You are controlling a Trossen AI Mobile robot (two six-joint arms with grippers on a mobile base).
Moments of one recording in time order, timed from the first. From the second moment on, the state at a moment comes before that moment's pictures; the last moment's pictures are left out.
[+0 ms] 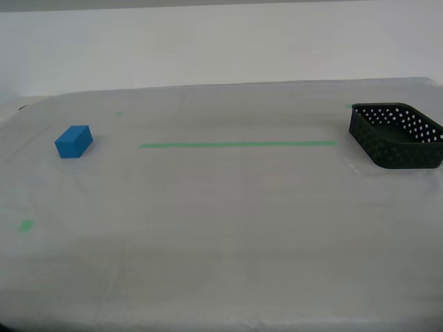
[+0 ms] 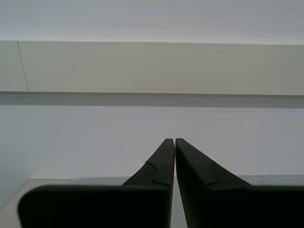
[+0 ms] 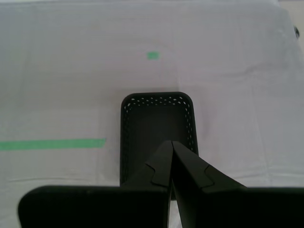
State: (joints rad) arm 0 -0.03 1.35 1.27 -0.78 0.01 0.02; arm 1 0.00 1.05 0.52 0.61 -0.01 0.00
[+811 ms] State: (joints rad) arm 0 -0.16 1.70 1.62 -1.09 -0.13 -0.09; arm 1 0.00 1.05 0.52 0.61 -0.01 0.00
